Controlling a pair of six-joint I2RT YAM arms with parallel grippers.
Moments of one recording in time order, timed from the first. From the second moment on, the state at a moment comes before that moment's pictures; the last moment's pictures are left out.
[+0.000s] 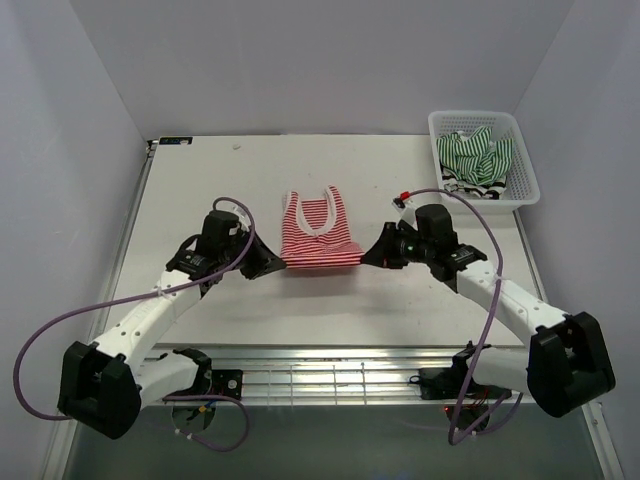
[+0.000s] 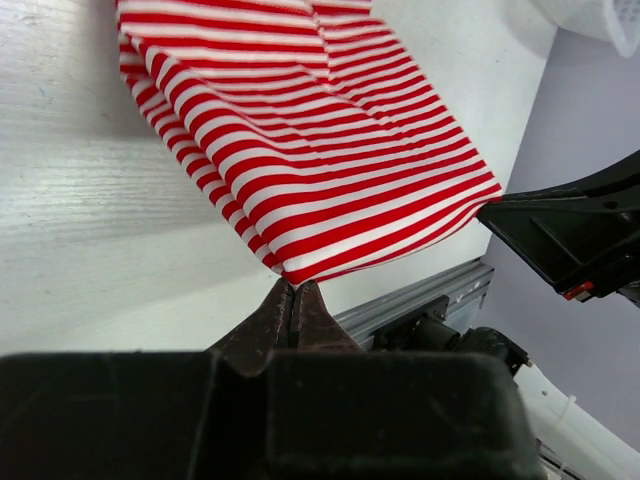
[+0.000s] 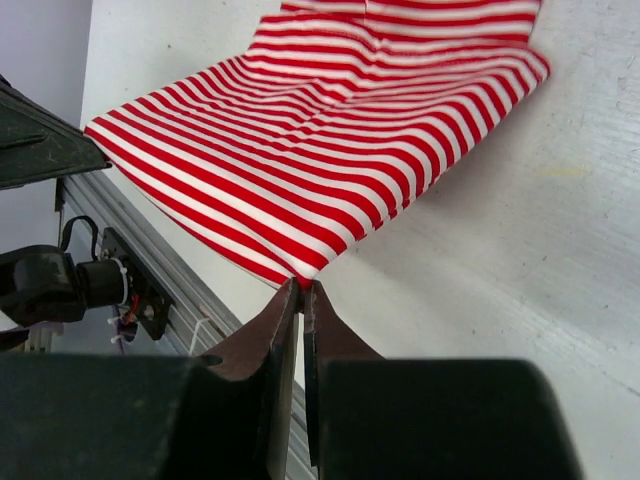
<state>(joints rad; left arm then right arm) -0.39 1.12 0.73 -0.37 0.32 -0.89 0.45 1.24 0.70 -0.09 -0.51 0.54</state>
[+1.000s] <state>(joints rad) -0.27 1.57 1.22 -0.38 0.30 -0.83 0.34 1.63 1.18 -0.23 -0.60 0.49</state>
